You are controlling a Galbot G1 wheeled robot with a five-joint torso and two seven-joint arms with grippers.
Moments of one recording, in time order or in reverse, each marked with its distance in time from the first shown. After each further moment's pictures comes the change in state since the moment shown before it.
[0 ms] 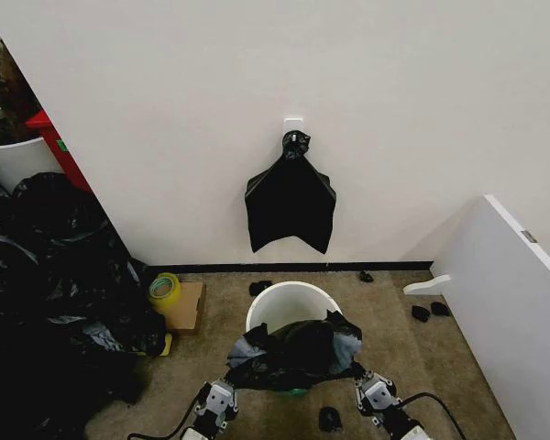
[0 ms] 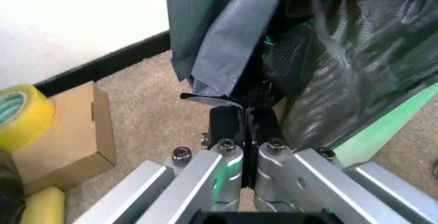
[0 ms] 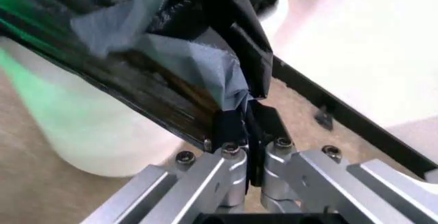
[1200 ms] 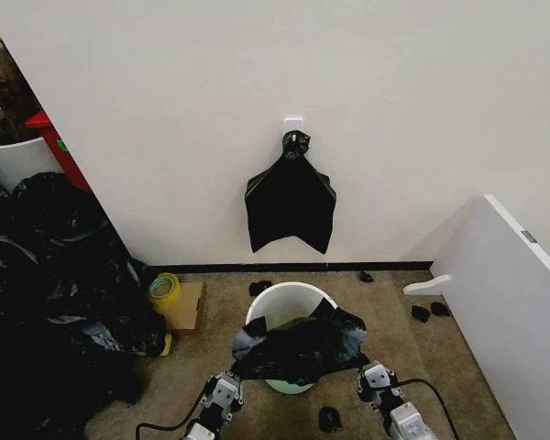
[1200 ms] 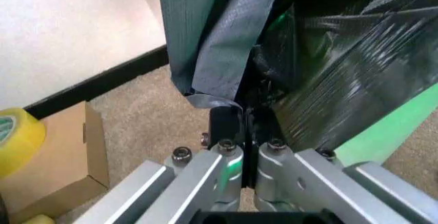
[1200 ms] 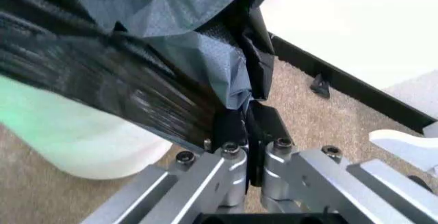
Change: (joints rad) left arm -0.044 -0.005 0.012 0.055 0.037 -0.026 0.002; right arm 0.037 0.014 -0.044 0.038 0.130 -0.135 0.093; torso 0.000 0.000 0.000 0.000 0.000
